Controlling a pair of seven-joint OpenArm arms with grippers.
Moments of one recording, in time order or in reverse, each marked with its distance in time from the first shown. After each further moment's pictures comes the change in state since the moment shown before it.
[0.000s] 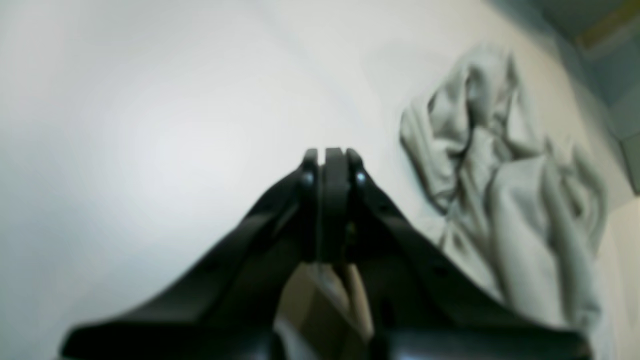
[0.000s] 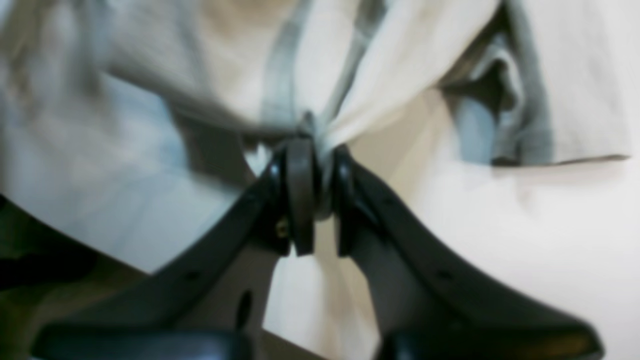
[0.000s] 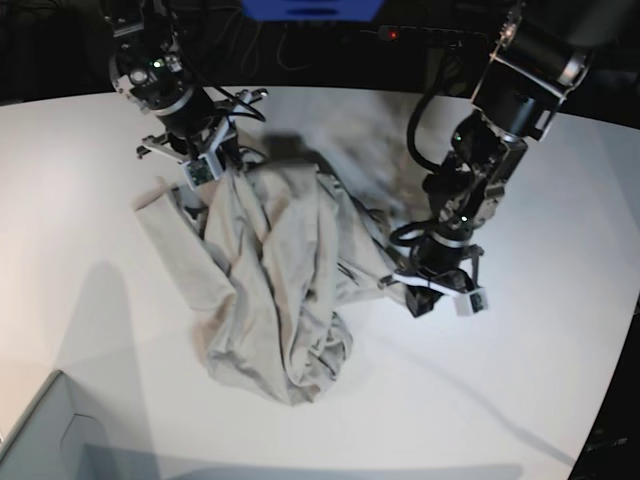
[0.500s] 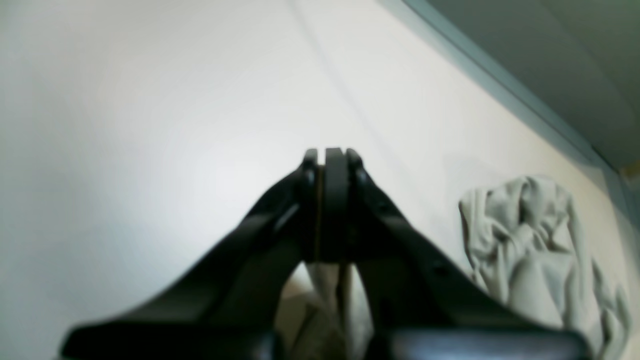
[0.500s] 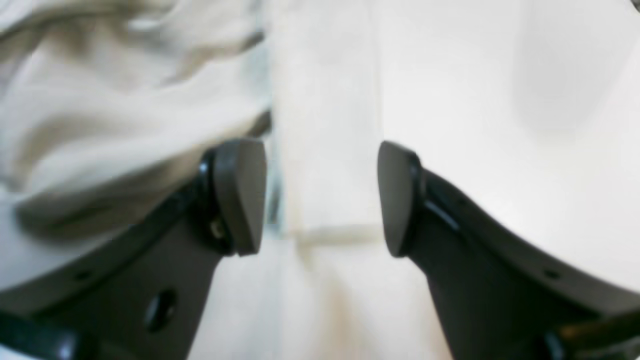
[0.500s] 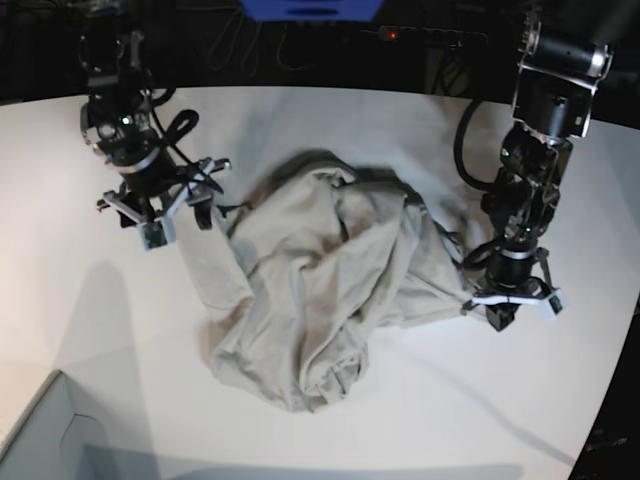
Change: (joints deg) left arm 1.0 -3.6 -15.4 1.5 0.0 0.2 0.2; right arm 11.6 0.0 7.8 -6.3 0.2 0.0 0.3
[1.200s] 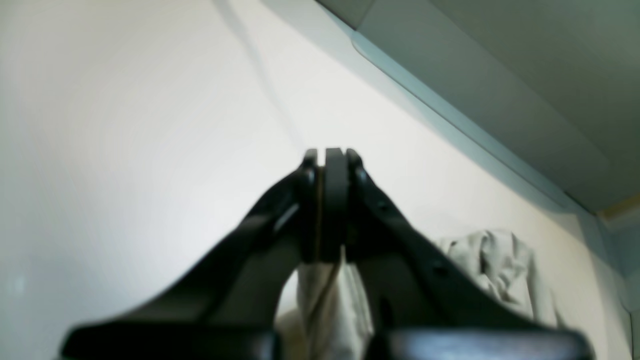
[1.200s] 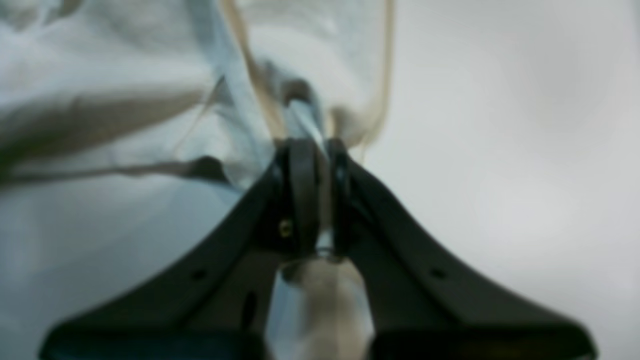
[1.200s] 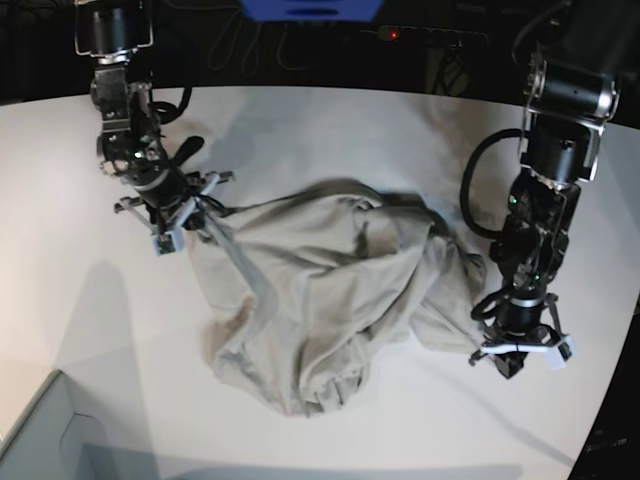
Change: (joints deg) left arm -9.5 -0.5 0.2 -5.1 0.2 -0.3 0.4; right arm 7.2 1.2 0.9 -18.9 0.9 0.2 2.9
